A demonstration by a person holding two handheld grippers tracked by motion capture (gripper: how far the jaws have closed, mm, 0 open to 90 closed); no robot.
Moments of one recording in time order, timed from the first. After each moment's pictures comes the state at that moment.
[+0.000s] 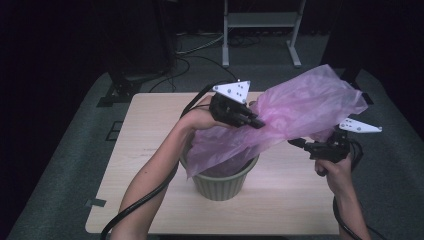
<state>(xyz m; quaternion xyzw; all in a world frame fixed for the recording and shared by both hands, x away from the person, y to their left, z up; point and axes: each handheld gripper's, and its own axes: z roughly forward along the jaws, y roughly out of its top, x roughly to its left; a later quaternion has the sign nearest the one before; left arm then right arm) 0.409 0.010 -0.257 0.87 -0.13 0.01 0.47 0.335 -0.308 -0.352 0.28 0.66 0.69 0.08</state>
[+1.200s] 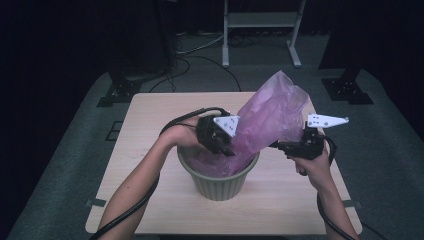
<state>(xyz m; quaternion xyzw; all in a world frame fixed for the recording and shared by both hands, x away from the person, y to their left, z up) 0.386 0.038 -0.293 0.95 -0.12 0.02 0.29 0.343 -0.248 -0.341 0.24 0.72 0.65 0.02</state>
